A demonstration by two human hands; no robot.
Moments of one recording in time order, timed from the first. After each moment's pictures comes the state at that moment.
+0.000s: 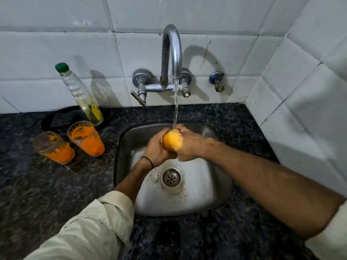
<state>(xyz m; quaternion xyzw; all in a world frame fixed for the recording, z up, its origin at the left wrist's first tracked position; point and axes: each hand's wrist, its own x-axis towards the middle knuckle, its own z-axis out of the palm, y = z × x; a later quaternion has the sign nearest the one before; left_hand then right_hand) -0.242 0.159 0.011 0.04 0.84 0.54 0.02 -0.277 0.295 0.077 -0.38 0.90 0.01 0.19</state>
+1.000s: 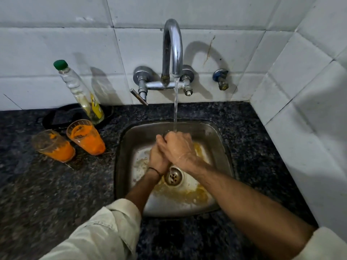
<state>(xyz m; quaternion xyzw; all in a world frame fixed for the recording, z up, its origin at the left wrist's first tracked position) -0.227 0.181 -0.016 -0.16 0.75 0.64 0.02 -0.254 0.260 0.049 -0.17 0.97 -0.16 0.03</state>
